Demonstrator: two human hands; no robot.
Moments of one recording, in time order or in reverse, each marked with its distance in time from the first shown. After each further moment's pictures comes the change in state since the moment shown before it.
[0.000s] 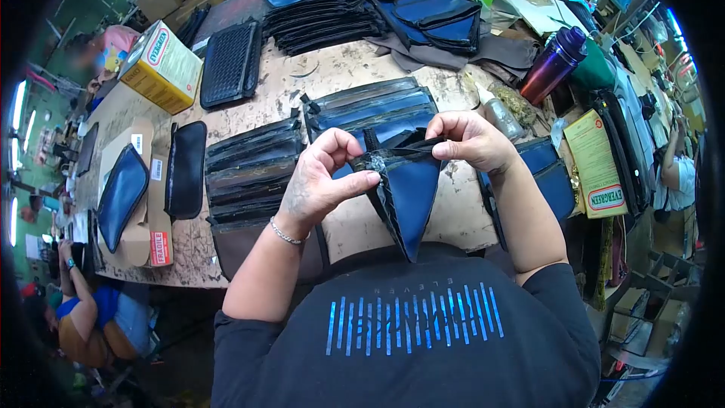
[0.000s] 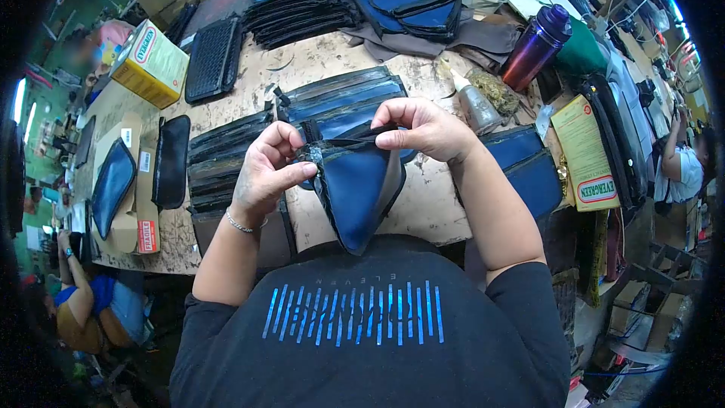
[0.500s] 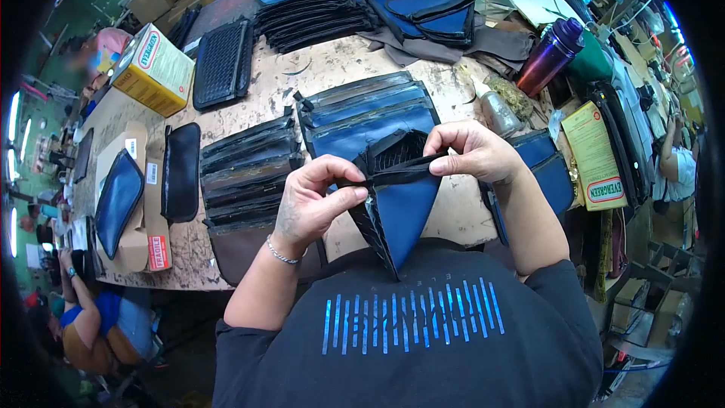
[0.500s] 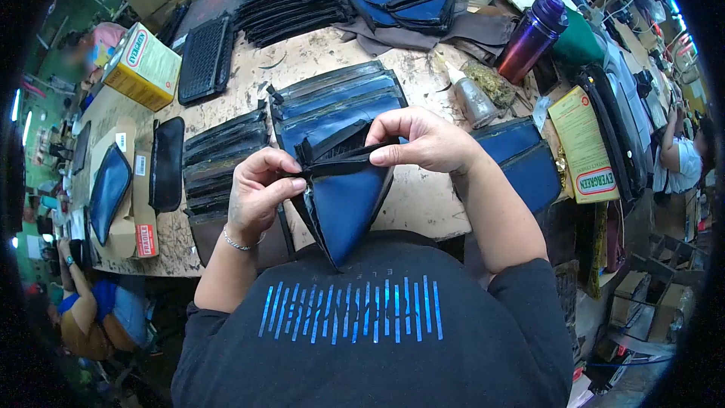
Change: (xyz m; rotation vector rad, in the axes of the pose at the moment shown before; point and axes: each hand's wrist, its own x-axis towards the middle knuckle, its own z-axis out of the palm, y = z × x) left_hand -0.020 -0.011 0.002 0.014 0.040 0.117; right_hand -0.014 -0.006 0.013 -0.111 -0.004 0.056
